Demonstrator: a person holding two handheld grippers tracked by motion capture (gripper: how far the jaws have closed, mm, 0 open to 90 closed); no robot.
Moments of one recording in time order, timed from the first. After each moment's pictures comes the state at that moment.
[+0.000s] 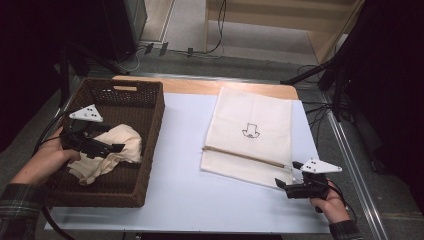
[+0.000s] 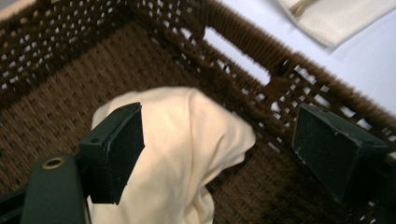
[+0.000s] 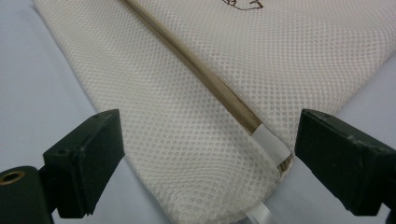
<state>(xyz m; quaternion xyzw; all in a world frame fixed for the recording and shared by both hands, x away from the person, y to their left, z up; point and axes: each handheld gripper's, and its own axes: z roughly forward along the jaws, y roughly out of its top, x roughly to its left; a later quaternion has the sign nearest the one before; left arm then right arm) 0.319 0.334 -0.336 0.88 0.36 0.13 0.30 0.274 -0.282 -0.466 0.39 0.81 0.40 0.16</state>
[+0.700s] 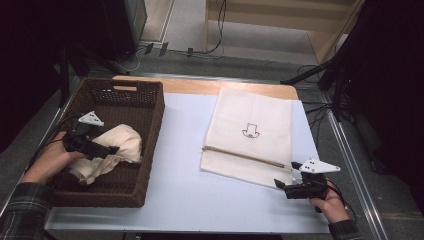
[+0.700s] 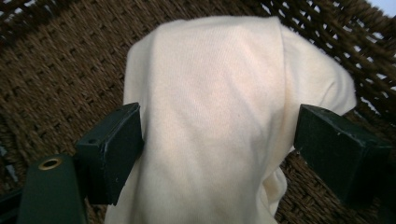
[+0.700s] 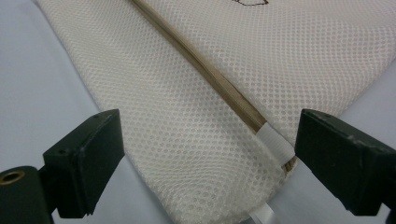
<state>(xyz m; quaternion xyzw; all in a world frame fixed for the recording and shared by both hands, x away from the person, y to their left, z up) 0.340 0.356 -0.385 0.88 0.40 0.13 0.23 0.275 -0.280 -0.468 0.39 0.81 0.40 0.16</state>
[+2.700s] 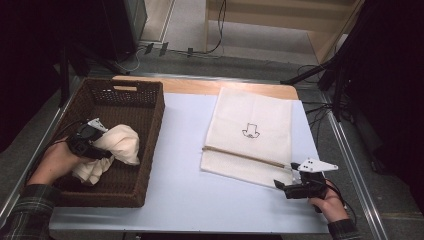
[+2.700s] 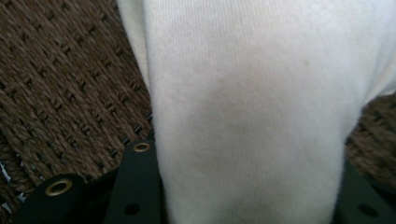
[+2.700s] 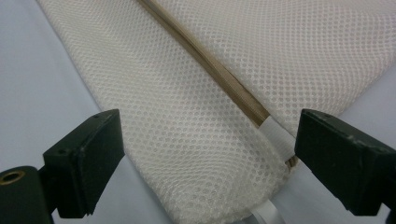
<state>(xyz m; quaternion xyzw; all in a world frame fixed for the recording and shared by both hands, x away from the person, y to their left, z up) 0.345 0.361 -0.400 0.90 0.40 0.09 0.16 0.278 -0.280 -0.471 0.39 0.82 0.39 0.15</state>
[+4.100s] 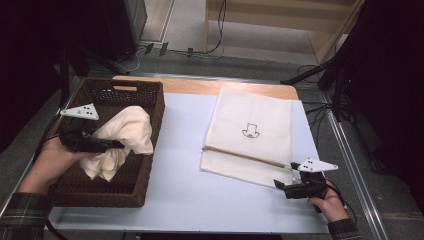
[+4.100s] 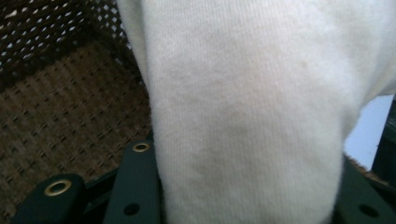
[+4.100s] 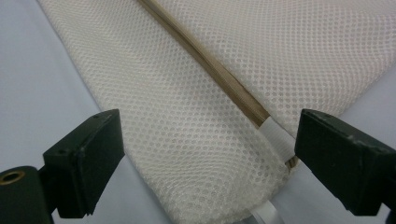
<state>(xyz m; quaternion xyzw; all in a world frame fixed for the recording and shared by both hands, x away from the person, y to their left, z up) 0.314 0.326 -0.322 0.86 0.34 0.06 0.37 0.278 -0.280 -0.470 0.39 0.82 0.39 0.15</state>
